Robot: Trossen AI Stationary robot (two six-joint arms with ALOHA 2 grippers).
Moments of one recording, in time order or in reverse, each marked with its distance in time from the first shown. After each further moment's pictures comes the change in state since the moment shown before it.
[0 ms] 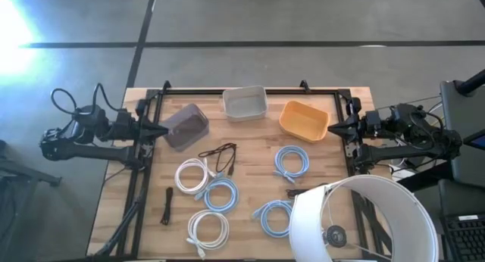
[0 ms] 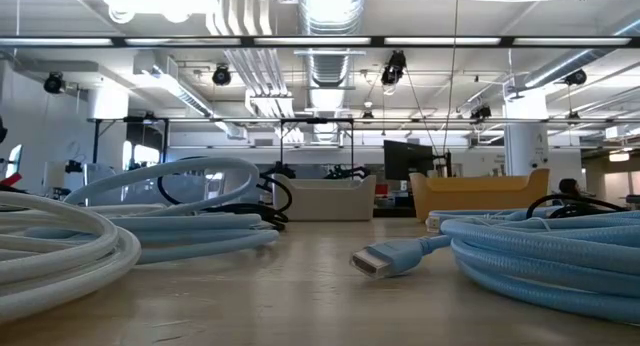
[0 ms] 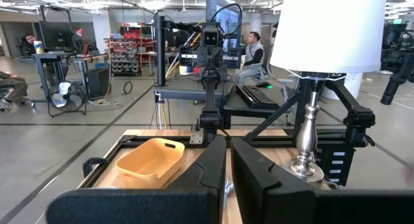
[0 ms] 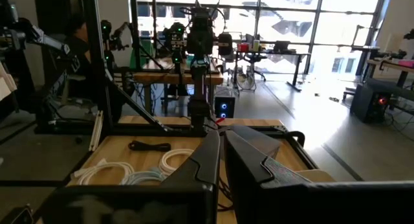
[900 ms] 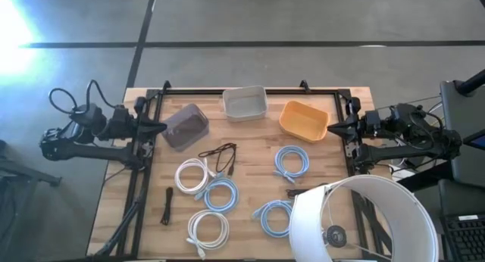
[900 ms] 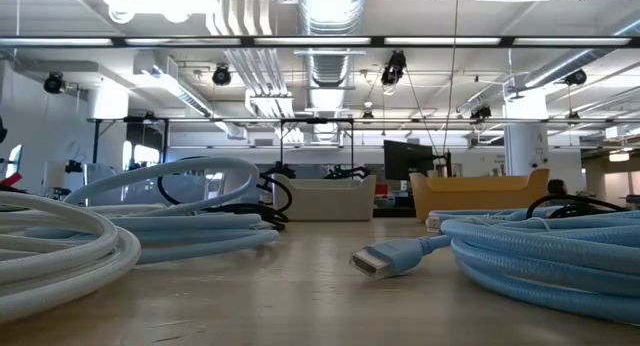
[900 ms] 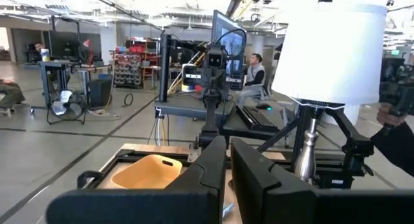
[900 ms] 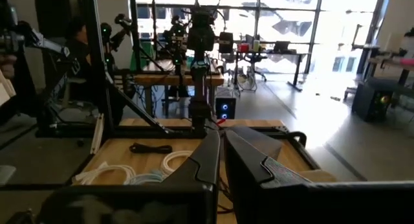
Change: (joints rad) left arm 0.000 0.012 0.000 0.087 -0.018 -0.062; right arm 0.000 0.009 0.000 0.014 0.000 0.024
